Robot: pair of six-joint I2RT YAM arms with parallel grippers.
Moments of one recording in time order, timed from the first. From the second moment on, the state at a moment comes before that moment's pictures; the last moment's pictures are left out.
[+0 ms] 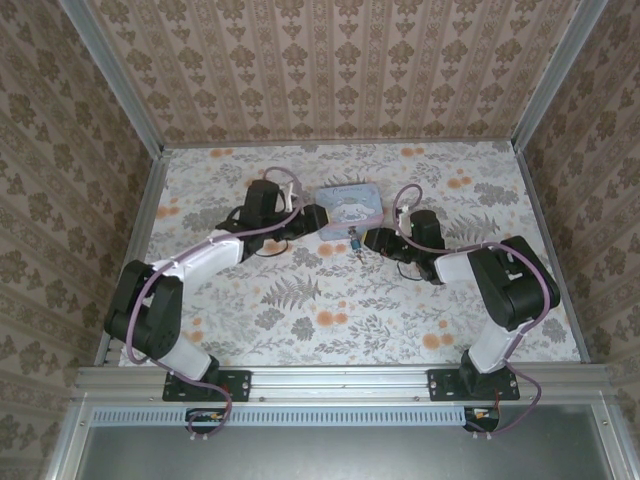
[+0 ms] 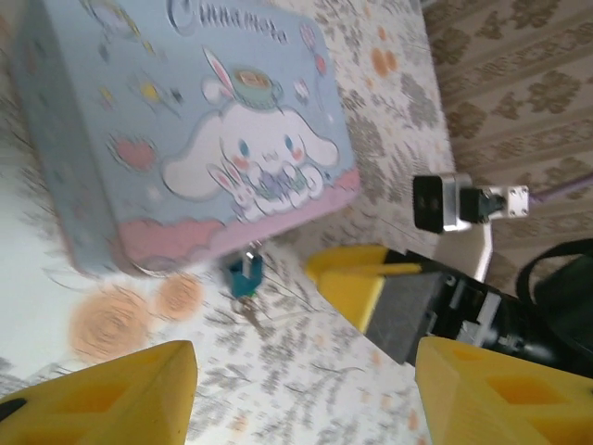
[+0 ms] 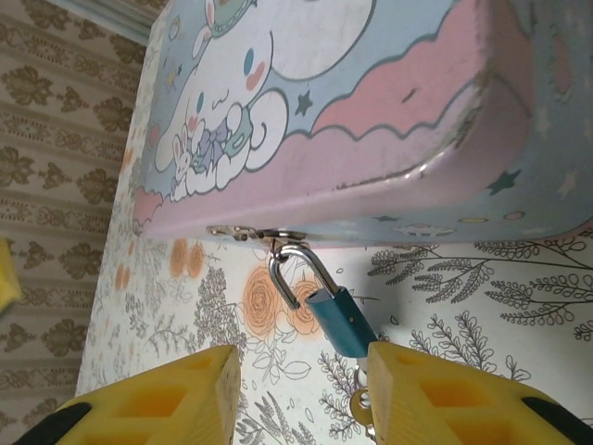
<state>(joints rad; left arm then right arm) -0.52 1.55 0.99 -0.05 0.49 -0.70 0.28 1.73 0.62 0.57 -0.53 0.71</state>
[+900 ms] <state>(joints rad) -0.43 1.69 1.25 -0.35 0.35 -0.48 0.30 1.89 0.73 0.56 -0.58 0.57</state>
